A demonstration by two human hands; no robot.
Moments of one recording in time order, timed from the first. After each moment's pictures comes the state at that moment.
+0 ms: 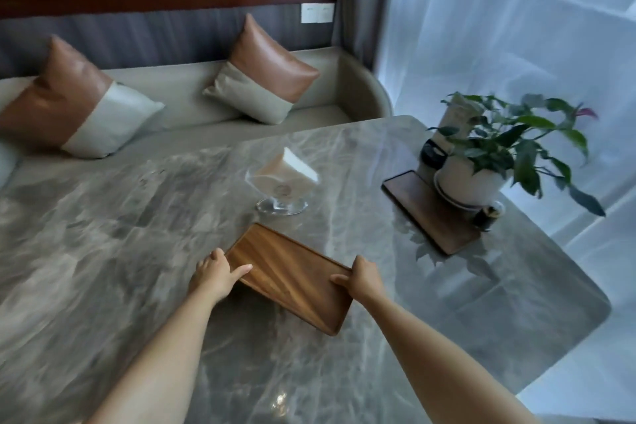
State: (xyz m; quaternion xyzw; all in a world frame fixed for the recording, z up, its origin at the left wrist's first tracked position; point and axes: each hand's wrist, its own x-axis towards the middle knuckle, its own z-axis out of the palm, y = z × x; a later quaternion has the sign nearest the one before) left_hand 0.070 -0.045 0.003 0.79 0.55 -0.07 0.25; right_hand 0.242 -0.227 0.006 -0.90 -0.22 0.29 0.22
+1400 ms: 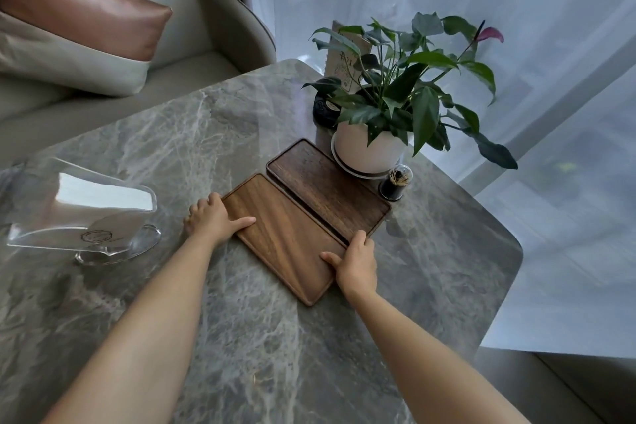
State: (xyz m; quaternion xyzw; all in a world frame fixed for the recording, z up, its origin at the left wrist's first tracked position) left_hand 0.370 -0.072 -0.041 0.88 0.40 -0.13 0.20; right_hand 0.401 -0.302 -0.034 -0.93 0.01 0.20 0.31
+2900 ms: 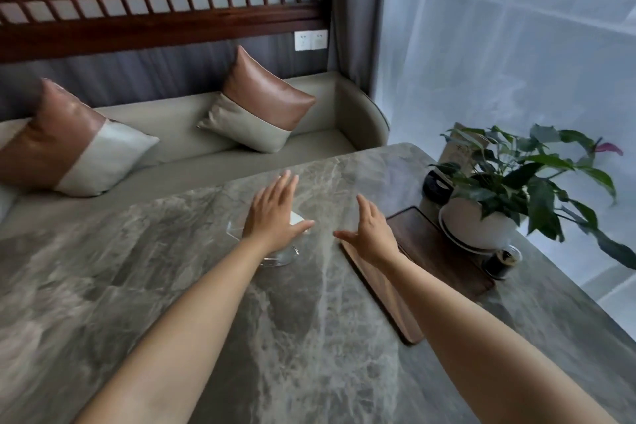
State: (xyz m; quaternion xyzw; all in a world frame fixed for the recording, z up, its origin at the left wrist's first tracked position) left_hand 0.249 -0.016 0.099 0.95 0.29 0.10 0.10; right_hand 0.371 -0.154 0.077 -0.88 -0.37 0.15 0.26
